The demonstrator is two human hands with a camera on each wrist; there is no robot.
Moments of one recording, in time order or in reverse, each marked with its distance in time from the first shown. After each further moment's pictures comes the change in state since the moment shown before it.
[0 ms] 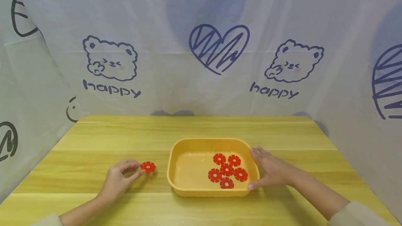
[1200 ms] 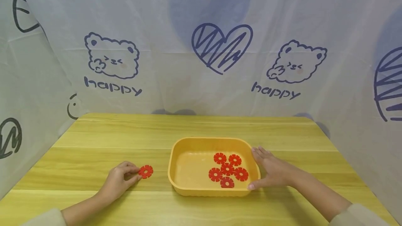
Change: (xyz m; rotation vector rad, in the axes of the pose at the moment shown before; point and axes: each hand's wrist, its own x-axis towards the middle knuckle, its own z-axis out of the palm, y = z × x) left_hand -0.005 -0.014 -0.004 0.224 -0.168 -0.079; right_hand 0.001 -0.002 -0.004 0.005 -0.024 0.011
